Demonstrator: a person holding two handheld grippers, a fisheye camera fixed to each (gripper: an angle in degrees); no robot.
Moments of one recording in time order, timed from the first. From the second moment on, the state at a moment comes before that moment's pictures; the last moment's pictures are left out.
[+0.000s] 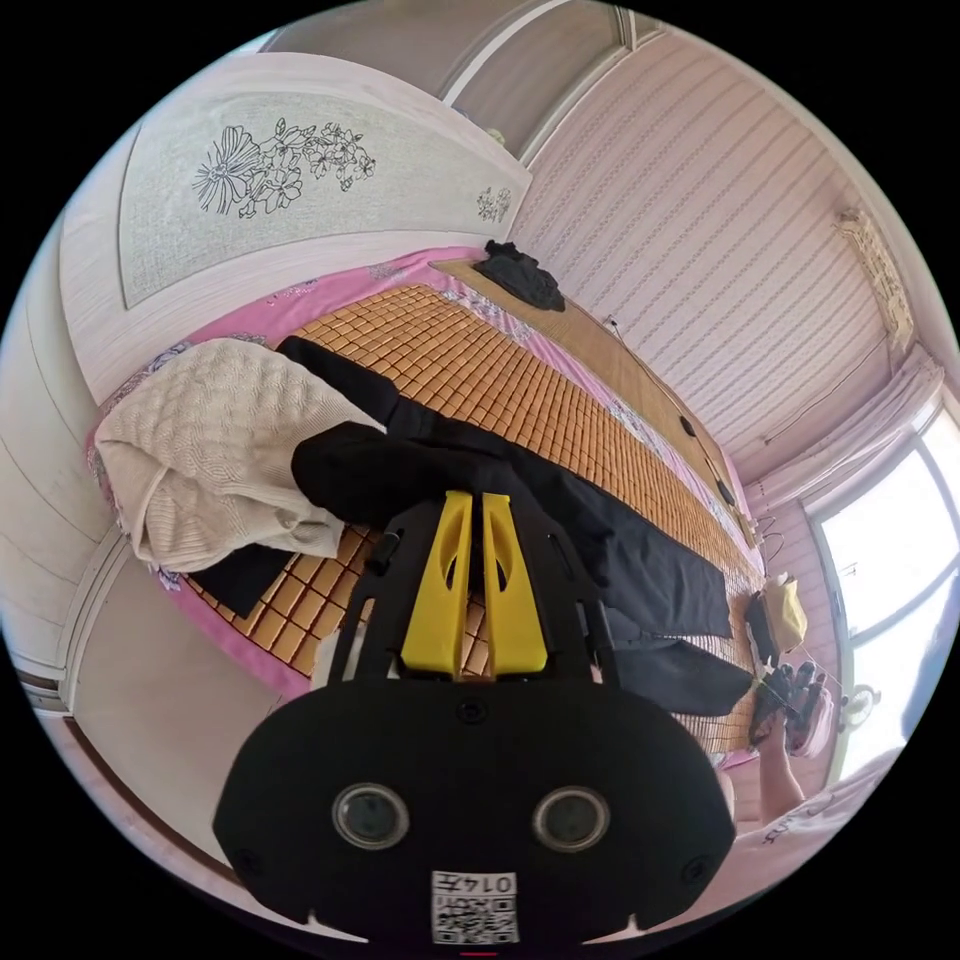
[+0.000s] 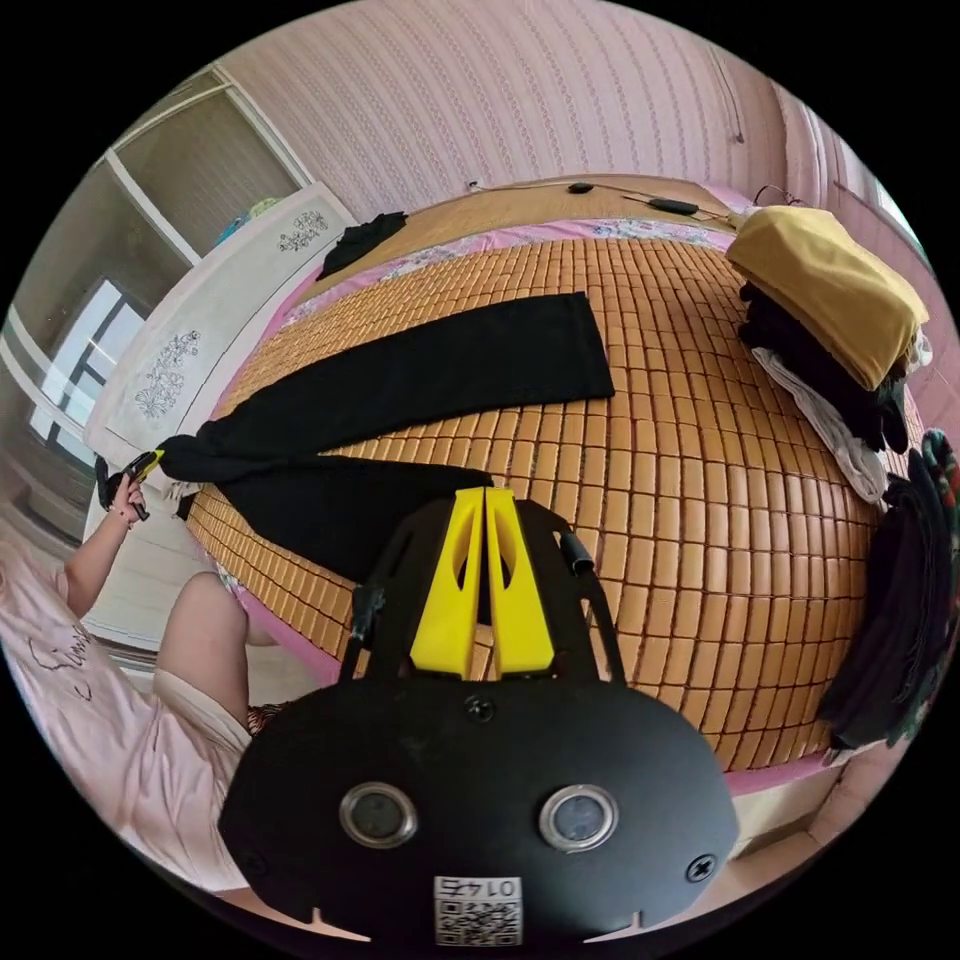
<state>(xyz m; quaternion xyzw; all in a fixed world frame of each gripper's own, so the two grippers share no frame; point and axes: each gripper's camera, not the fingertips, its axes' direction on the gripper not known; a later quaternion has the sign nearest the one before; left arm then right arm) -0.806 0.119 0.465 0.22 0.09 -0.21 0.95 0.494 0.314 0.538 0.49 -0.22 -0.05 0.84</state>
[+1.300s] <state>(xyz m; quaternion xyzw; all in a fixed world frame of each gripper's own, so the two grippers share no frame) -0.461 -0.123 0.460 0.01 -0.01 0.10 1.00 0.520 0.103 0.467 0.38 -0.12 0.05 0.91</state>
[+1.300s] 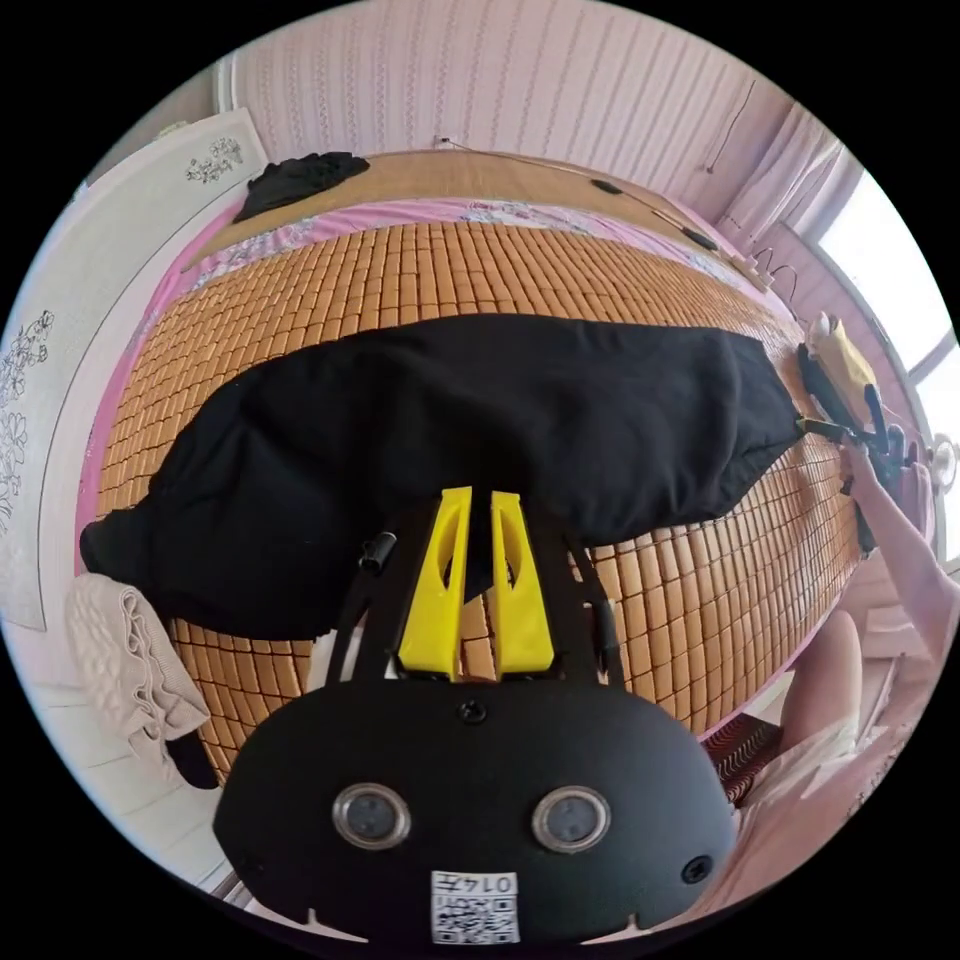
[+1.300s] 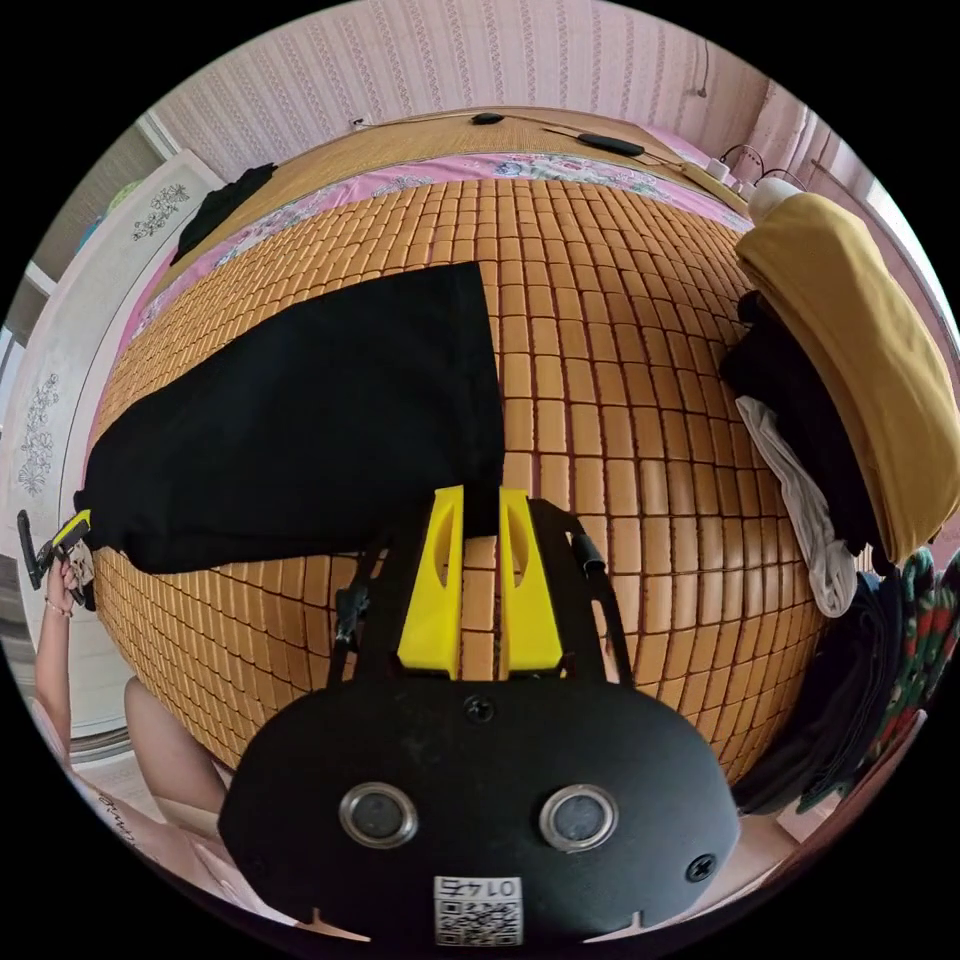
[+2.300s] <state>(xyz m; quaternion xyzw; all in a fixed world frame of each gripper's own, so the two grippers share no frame) -0.051 -0.001 0.286 0.04 0.09 0.46 0.88 0.658 0.405 0.598 0.46 -0.33 0.00 0.83</state>
